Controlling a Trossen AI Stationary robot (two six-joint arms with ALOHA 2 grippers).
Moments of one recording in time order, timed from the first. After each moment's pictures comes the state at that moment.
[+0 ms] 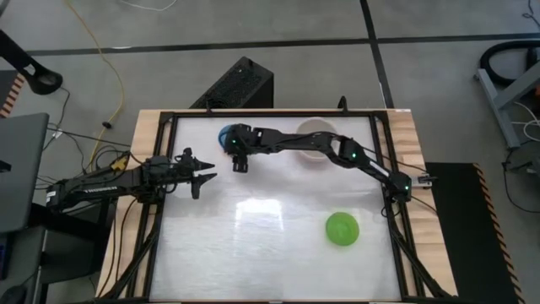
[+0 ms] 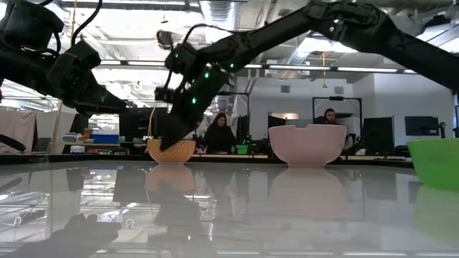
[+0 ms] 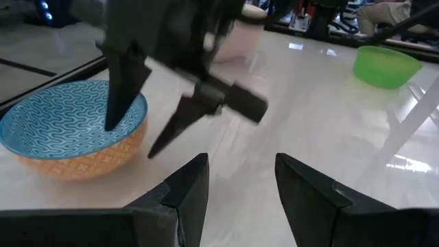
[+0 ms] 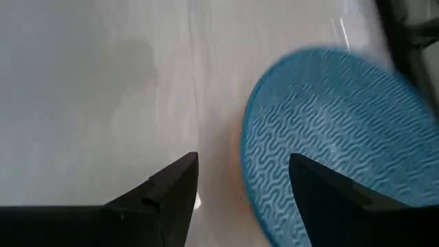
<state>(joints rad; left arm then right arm) 0.25 0.26 0.03 0.03 -0.06 -0.12 -0.24 2.48 2.17 -0.49 0.11 -0.29</state>
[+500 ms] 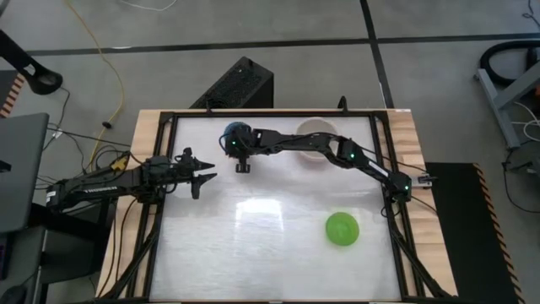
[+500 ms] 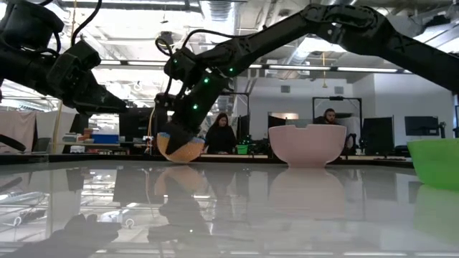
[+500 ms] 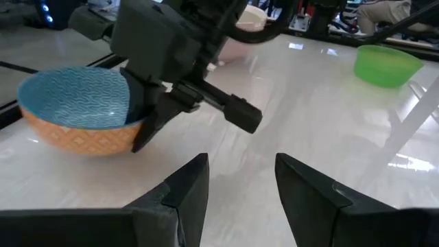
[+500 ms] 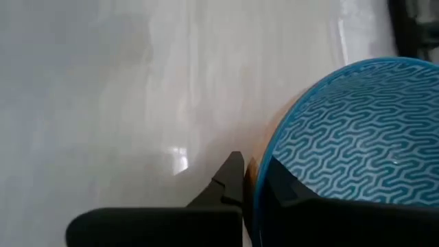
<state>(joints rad) 0.25 0.26 0.03 0.03 -0.06 -0.11 -0.24 2.49 2.18 -0.50 0.14 -0.37</state>
